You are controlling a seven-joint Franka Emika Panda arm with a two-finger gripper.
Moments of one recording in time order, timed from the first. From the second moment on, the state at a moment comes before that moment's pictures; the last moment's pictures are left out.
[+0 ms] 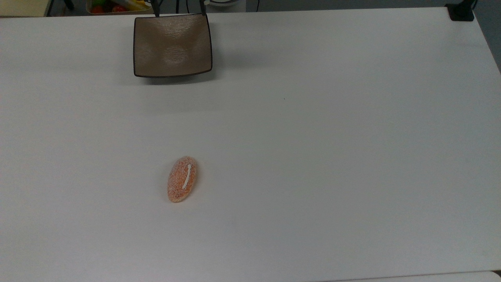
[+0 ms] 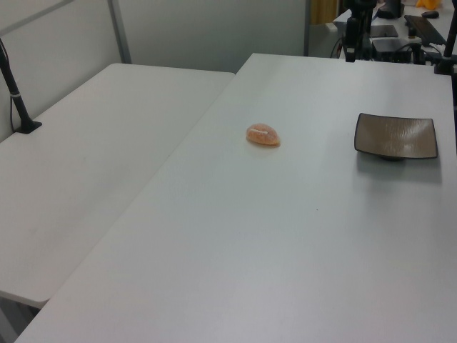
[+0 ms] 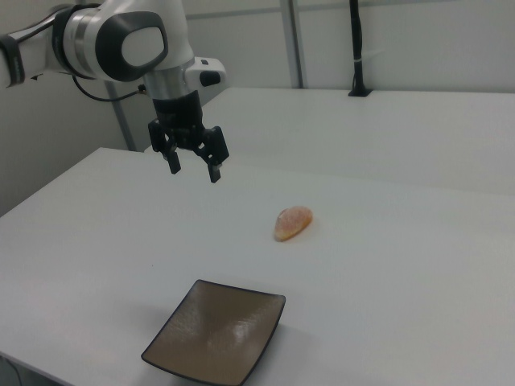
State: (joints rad) arm 0.13 -0.04 -0.13 -1.71 0.02 1.67 -0.10
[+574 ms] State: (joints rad) arm 0.13 -0.02 -0.13 -1.71 0.02 1.69 -0.10
